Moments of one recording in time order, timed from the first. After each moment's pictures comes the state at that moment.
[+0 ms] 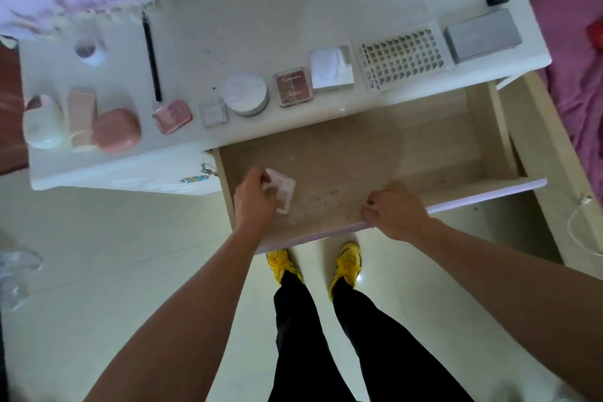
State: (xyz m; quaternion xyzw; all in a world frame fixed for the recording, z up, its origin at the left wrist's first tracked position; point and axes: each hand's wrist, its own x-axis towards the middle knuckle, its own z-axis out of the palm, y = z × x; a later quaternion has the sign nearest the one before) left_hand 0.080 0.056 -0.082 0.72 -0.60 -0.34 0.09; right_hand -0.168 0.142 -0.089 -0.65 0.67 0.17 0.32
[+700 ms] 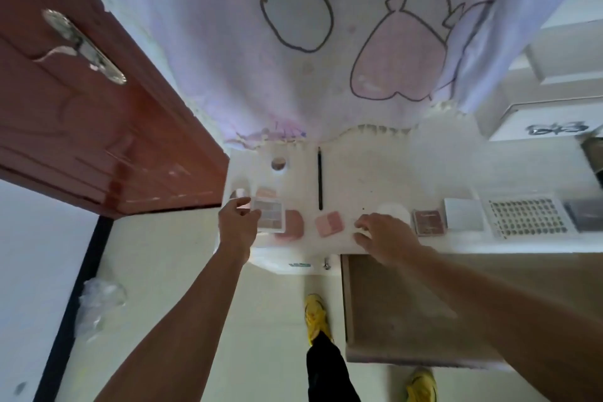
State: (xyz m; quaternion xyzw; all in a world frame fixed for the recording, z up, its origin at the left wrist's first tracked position) left_hand 0.312 -0.098 0.078 0.77 -0.32 -0.42 0.37; right_hand 0.037 -0.061 0.051 -0.71 0.63 -0.01 0.29
